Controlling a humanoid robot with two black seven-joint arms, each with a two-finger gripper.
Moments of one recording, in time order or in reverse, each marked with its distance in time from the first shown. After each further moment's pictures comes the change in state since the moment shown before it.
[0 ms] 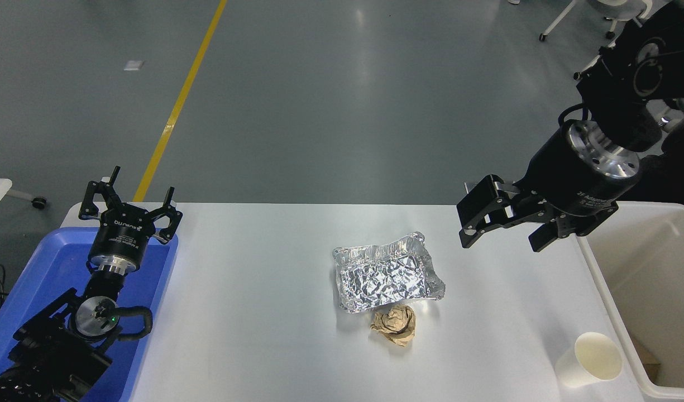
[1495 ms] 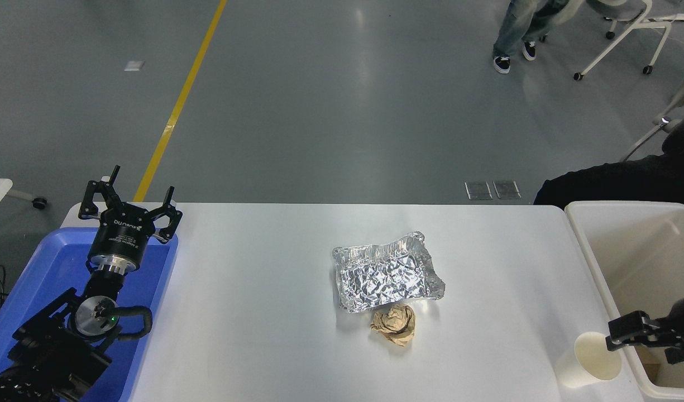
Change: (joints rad) left arm -0.002 0.001 0.000 0.000 0.000 0.000 -0.001; right arm -1.035 -0.614 0.294 -0.385 -0.606 -0.399 0.012
